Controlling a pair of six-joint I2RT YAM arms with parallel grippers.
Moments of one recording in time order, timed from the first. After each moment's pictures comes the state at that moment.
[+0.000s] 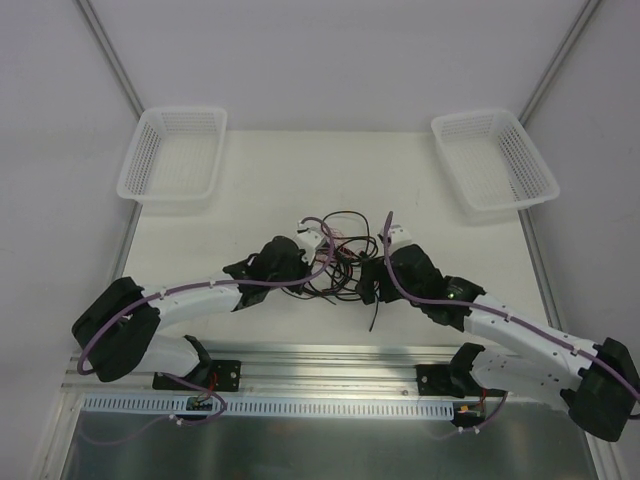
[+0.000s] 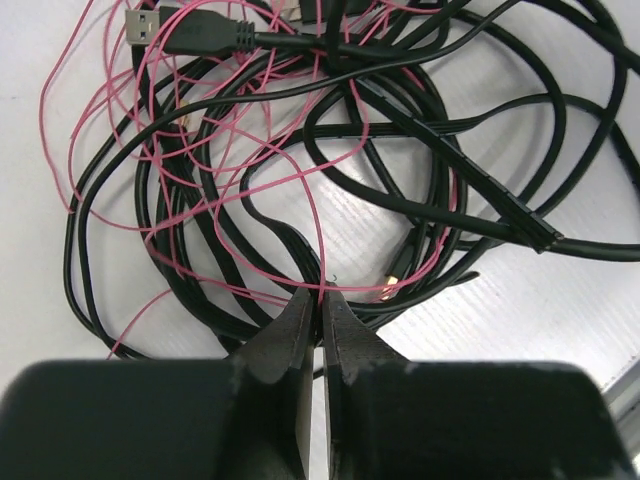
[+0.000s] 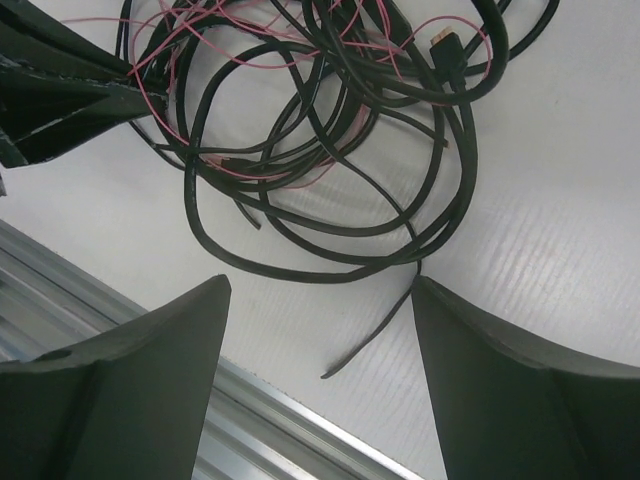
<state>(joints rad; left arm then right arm) -0.83 1.33 0.59 0.08 -0.04 -0.13 0.87 0.94 0.61 -0.35 0.14 0.49</state>
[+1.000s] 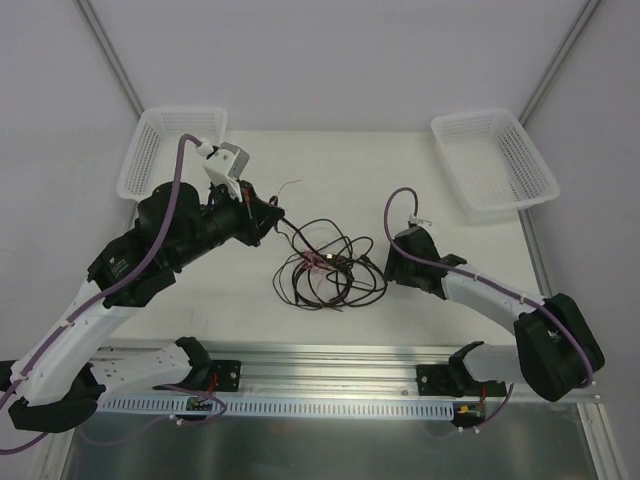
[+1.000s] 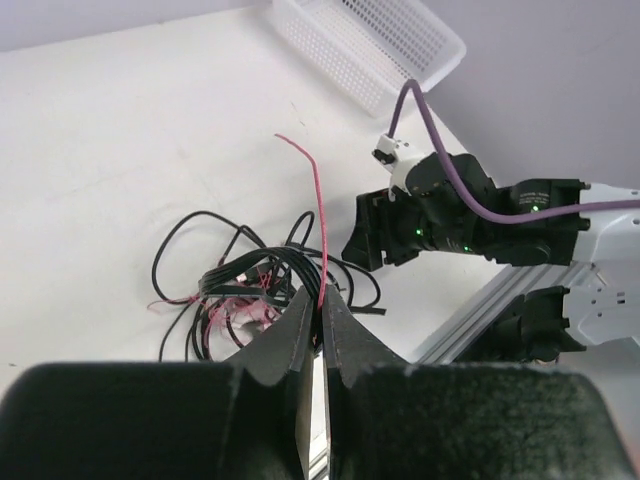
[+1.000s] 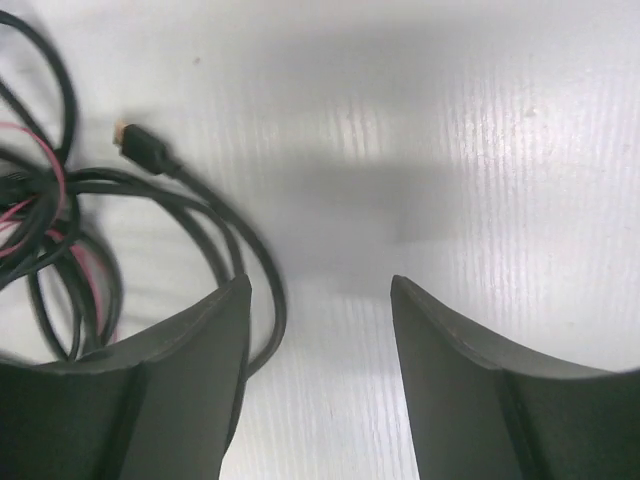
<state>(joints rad) -0.83 0.94 1.39 -0.67 -0.08 -0.34 0.56 1.31 0.62 -0.29 0.23 0.65</state>
